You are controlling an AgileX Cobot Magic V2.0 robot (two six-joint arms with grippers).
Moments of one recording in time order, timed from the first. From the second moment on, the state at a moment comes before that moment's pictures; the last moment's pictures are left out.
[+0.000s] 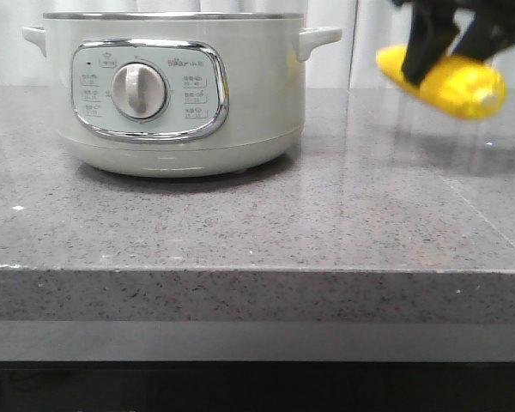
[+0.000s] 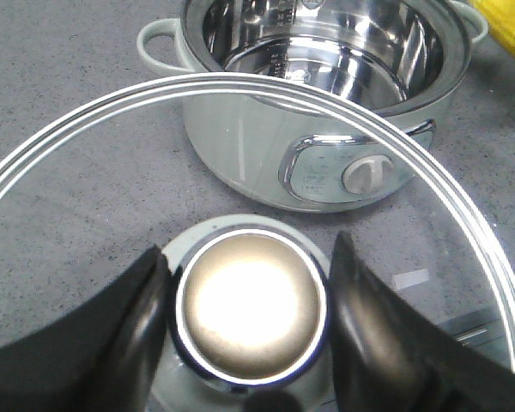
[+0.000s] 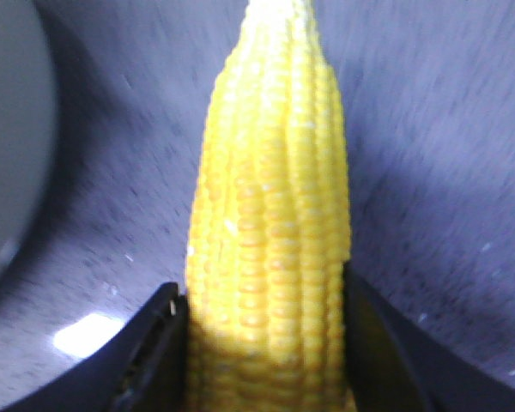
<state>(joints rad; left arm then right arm) -0.44 0.67 -0.97 0.07 0.91 -0.11 0.17 1.63 -1.44 0.19 0.74 -0.10</state>
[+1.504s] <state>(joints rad) -0.44 0.67 -0.97 0.07 0.91 -0.11 0.50 2.07 -2.22 0.32 1.04 -0.10</state>
